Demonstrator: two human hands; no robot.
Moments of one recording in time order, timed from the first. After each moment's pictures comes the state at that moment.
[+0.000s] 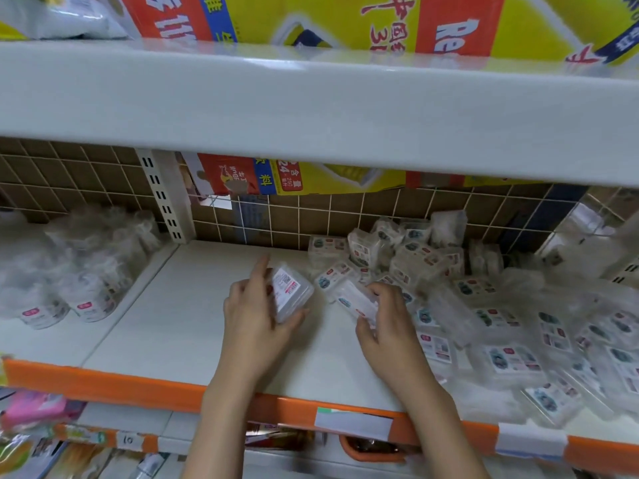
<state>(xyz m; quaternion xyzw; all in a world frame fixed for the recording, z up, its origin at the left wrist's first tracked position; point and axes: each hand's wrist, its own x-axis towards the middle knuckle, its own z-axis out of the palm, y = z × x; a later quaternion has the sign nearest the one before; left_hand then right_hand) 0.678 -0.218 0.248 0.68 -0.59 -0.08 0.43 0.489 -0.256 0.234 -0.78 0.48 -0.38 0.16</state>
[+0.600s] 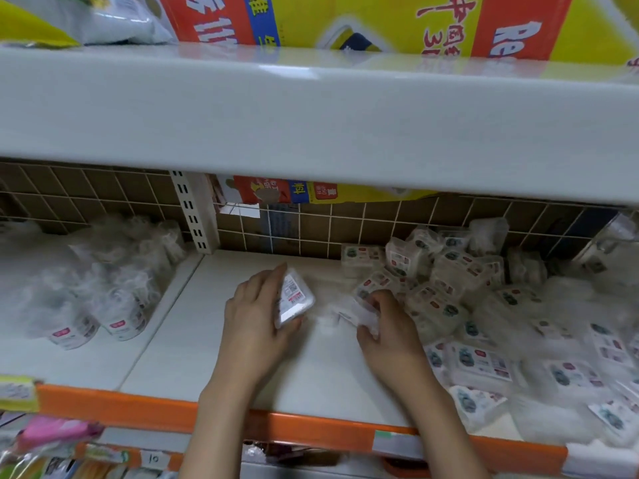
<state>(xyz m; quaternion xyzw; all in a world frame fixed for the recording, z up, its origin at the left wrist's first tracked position) 0.763 -0.230 0.242 0.65 -0.66 -0.02 0.38 0.563 -0.264 0.233 -0.75 0.54 -0.32 0.23</state>
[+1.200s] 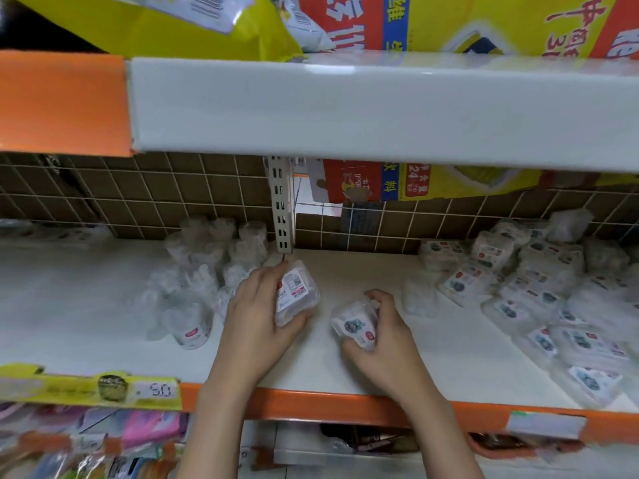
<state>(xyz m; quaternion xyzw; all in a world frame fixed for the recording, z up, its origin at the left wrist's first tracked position) 0.930 -0.189 0.252 0.61 -0.68 -0.05 0.41 0.732 -0.205 0.230 -0.72 0.54 -0.33 0.29</state>
